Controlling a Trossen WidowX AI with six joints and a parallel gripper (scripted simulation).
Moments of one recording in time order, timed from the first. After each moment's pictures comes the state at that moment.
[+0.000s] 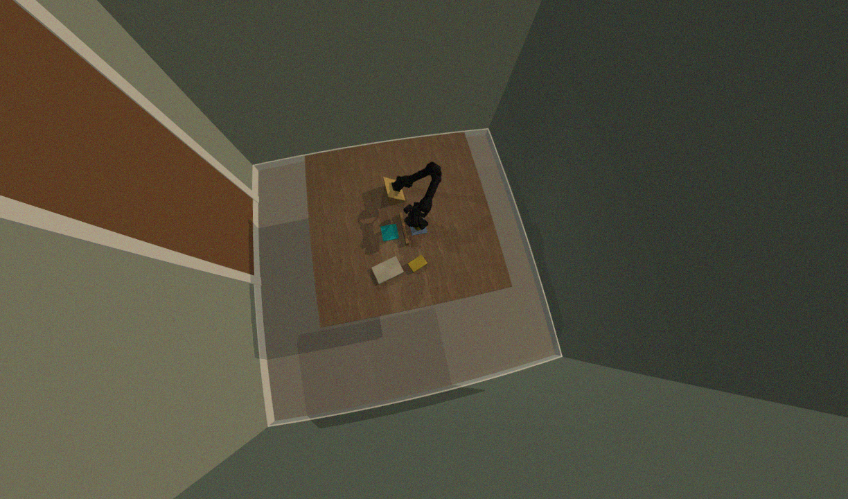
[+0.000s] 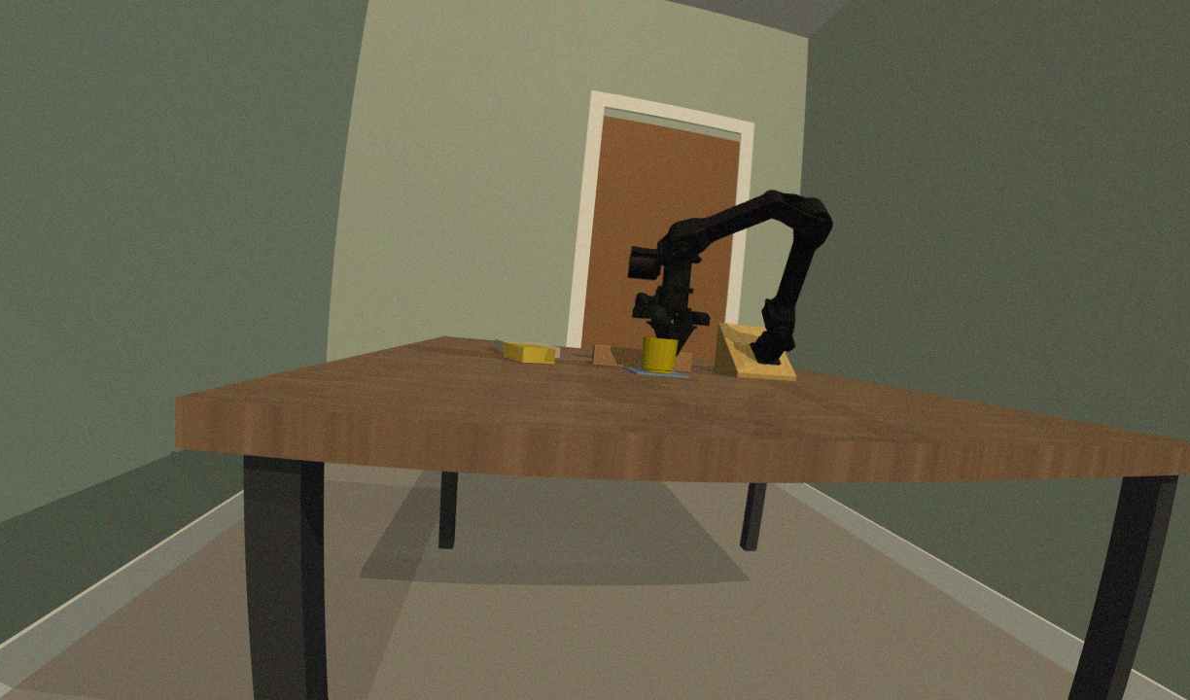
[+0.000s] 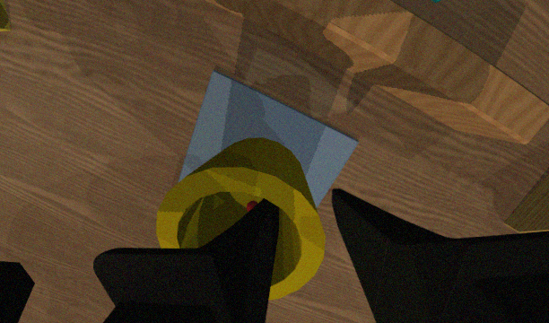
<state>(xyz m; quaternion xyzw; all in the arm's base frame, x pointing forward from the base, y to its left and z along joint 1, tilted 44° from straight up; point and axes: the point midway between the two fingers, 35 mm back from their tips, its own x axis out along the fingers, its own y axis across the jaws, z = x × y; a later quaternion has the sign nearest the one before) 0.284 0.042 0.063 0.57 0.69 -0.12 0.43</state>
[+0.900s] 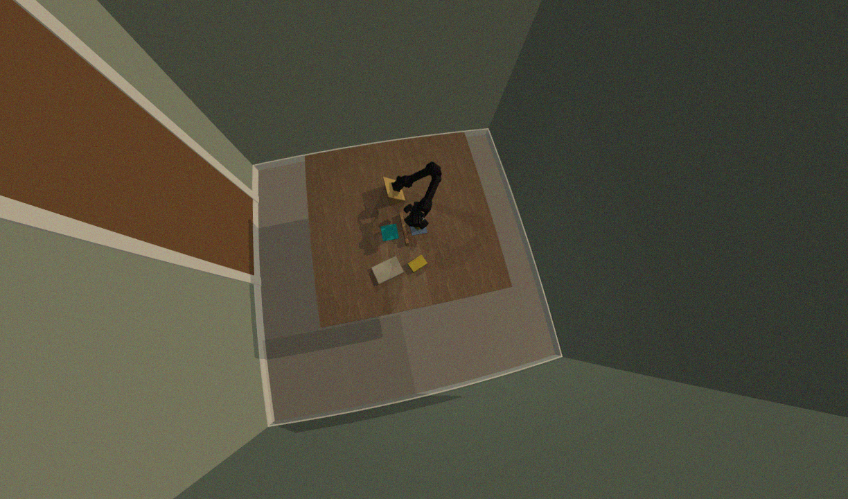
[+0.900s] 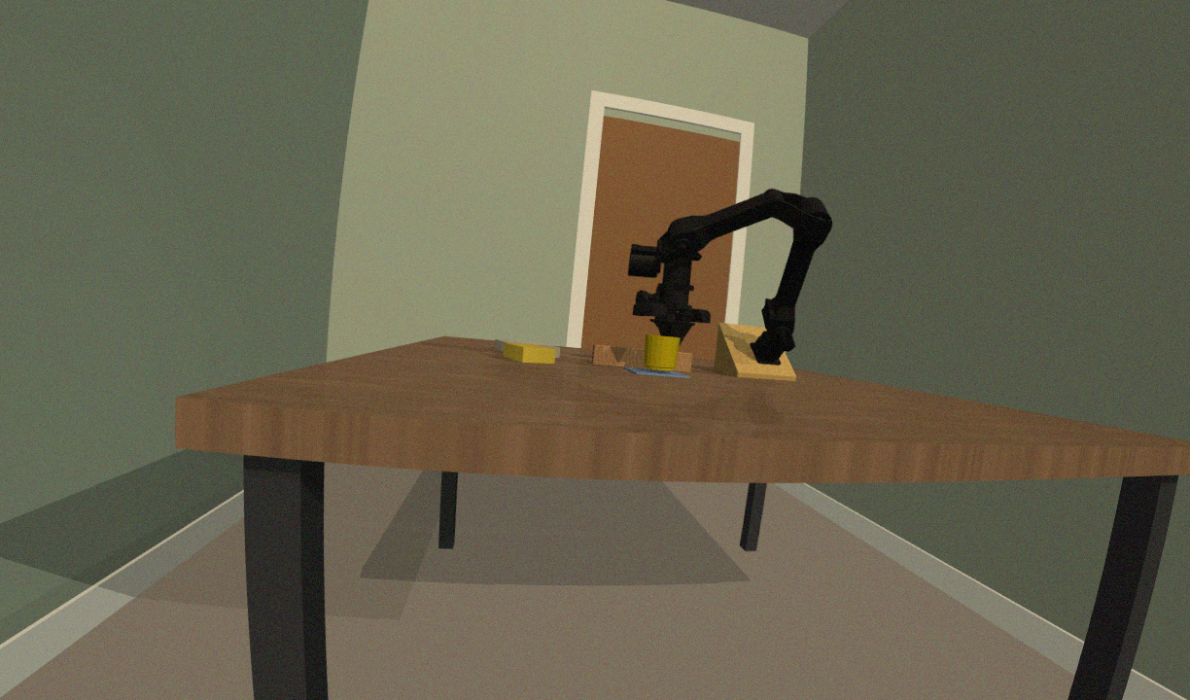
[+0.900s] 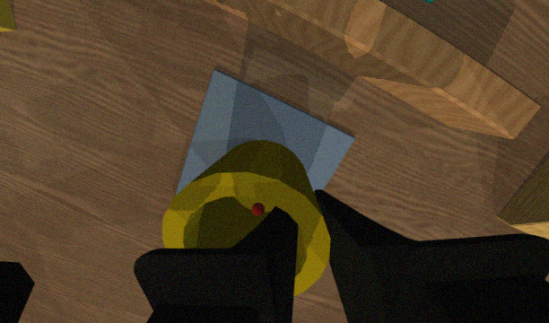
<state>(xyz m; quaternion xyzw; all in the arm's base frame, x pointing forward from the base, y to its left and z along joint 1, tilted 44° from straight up) 0.283 0.039 0.068 0.57 0.69 -0.12 0.43</state>
